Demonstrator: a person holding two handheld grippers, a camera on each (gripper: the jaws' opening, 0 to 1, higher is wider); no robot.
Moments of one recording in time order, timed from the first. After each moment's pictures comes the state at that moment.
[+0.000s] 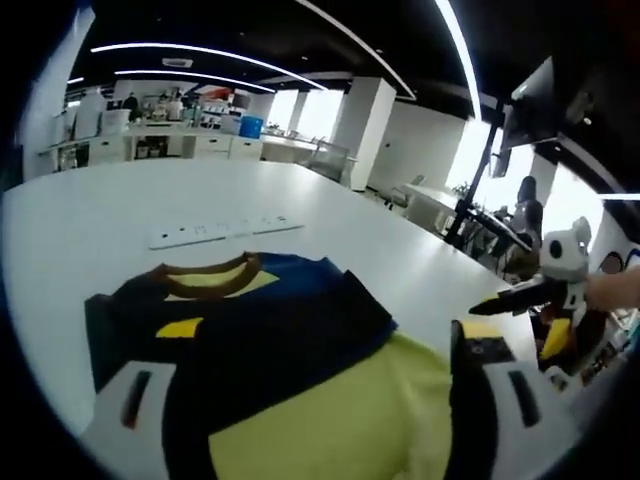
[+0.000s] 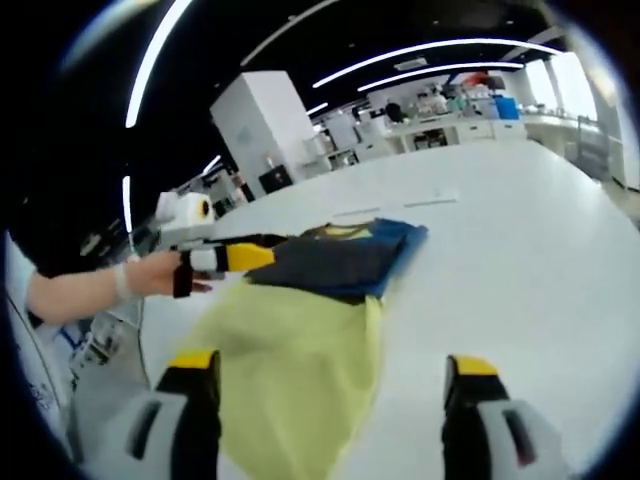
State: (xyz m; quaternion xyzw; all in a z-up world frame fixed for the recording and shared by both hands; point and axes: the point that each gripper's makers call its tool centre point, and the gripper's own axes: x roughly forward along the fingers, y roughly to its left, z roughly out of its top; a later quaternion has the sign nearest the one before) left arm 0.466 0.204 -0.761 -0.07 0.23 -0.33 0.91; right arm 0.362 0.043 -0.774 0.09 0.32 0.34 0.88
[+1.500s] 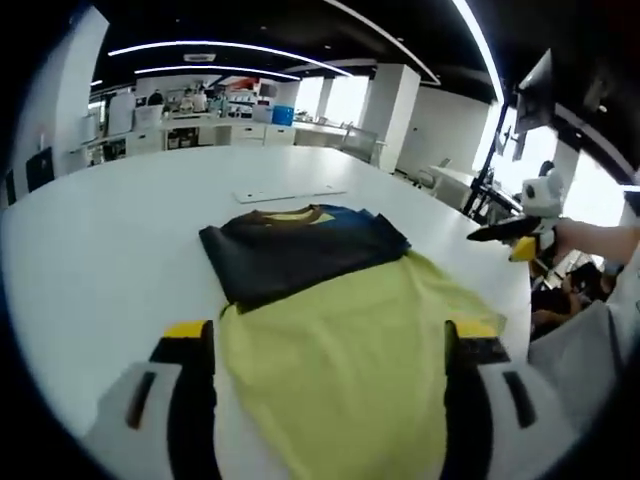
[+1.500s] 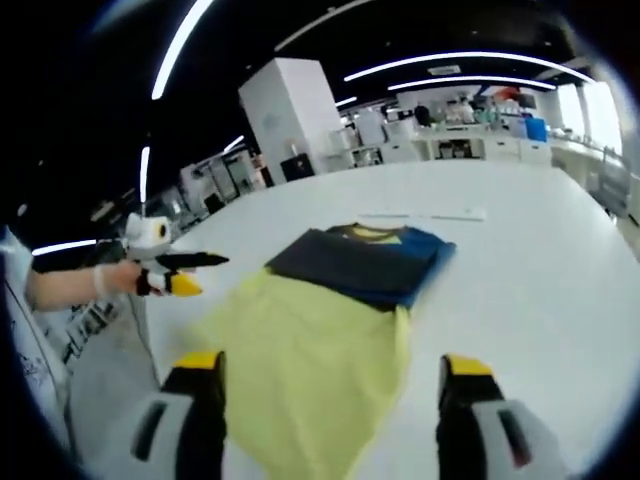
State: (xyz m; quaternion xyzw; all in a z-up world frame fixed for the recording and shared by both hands) left arm 0.351 0.328 -0.766 -0.03 0.28 -0.27 0.92; right arm 0.340 0.058 -0.761 0.04 0.32 0.38 0.87
